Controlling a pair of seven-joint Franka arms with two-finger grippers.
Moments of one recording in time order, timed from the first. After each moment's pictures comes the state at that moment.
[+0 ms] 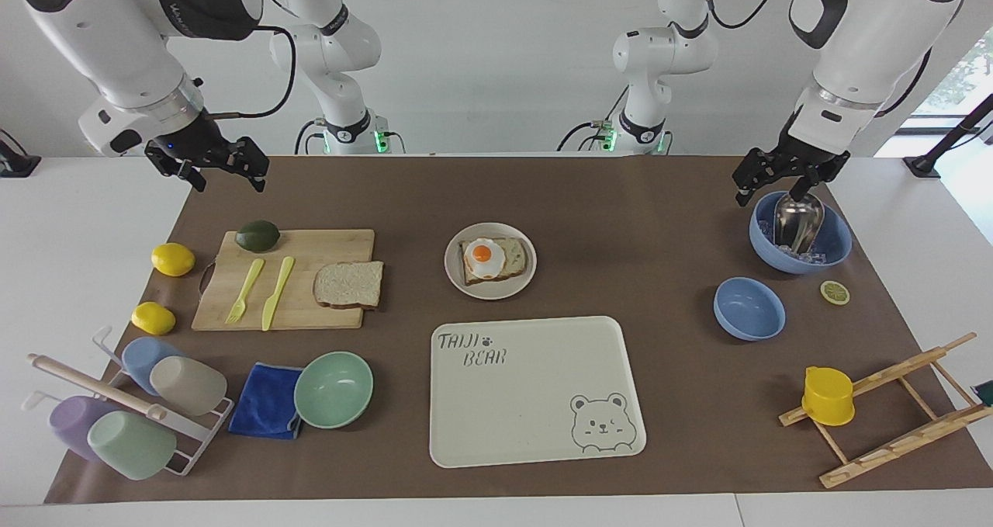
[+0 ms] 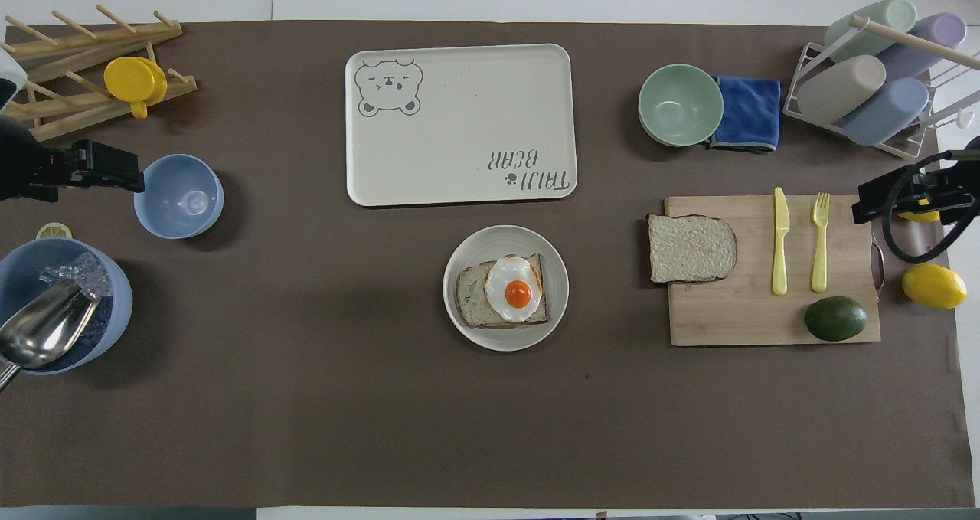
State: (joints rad) left arm -0.03 0.00 -0.06 -1.62 -0.01 1.66 -0.11; right arm 0.10 0.04 -0.16 -1.57 0.02 1.48 -0.03
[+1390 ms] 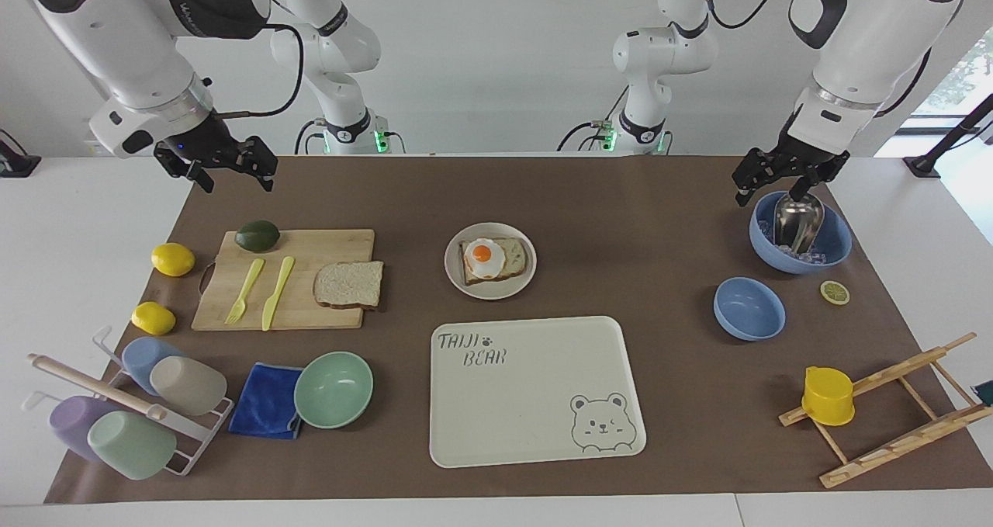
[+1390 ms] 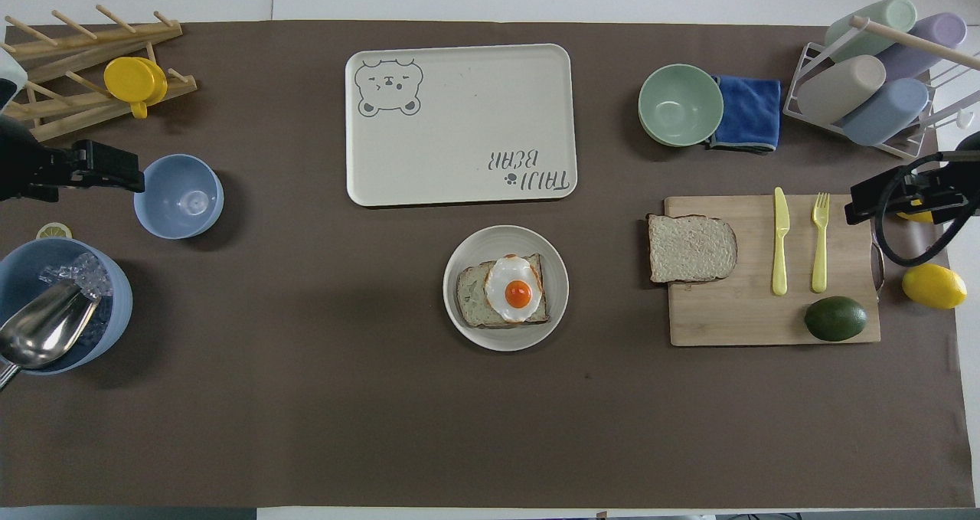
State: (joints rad) left arm -0.03 0.00 -0.06 -1.62 -0.01 1.66 -0.11; right arm -0.03 0.04 -0.01 -1.57 0.02 1.48 -0.03
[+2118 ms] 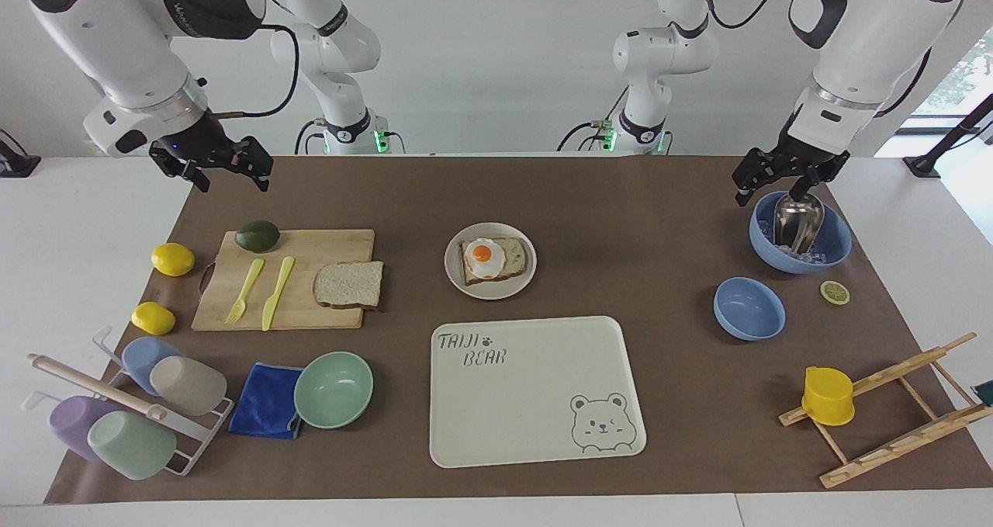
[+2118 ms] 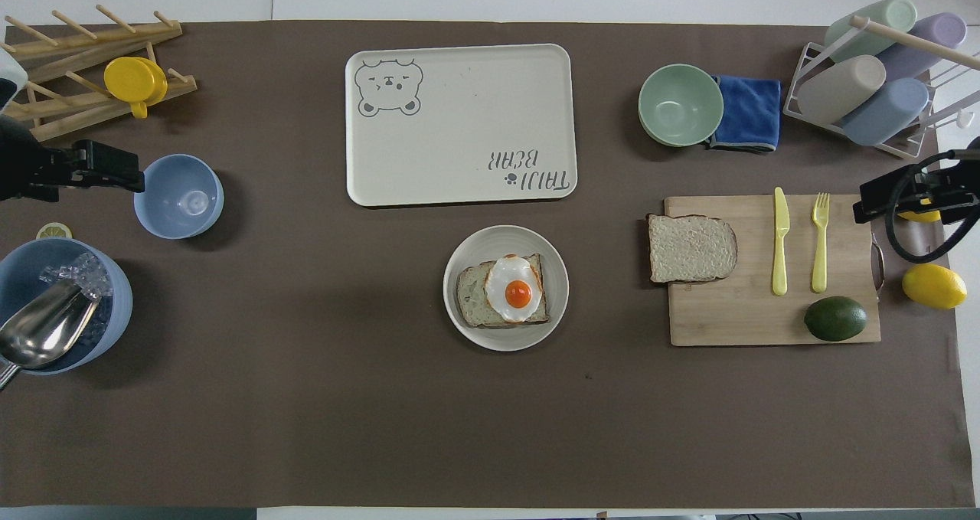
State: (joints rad) left arm -0.03 0.00 -0.06 -1.62 -0.01 1.66 -0.11; right arm -0.03 0.04 -0.03 -1.56 0.02 1.48 -0.03
